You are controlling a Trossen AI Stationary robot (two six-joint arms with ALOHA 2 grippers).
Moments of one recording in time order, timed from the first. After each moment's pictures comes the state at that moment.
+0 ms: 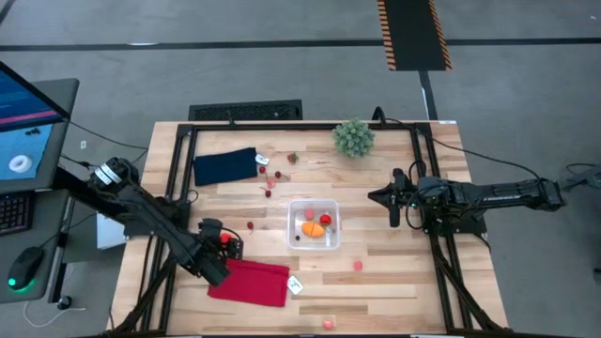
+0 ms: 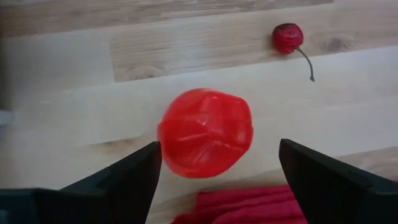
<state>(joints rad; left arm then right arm) -0.72 1.51 0.88 -1.04 -0.35 -2.19 -0.01 0.36 0.09 -0.05 0.13 0.27</state>
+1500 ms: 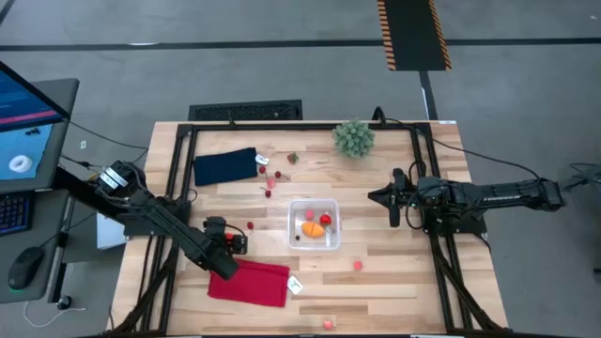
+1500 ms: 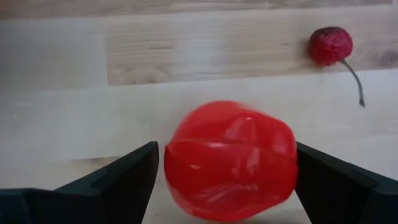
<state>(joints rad) -0.64 1.57 0.81 -0.92 -0.32 -2.19 -0.01 0.36 0.09 -0.05 0.13 0.27</state>
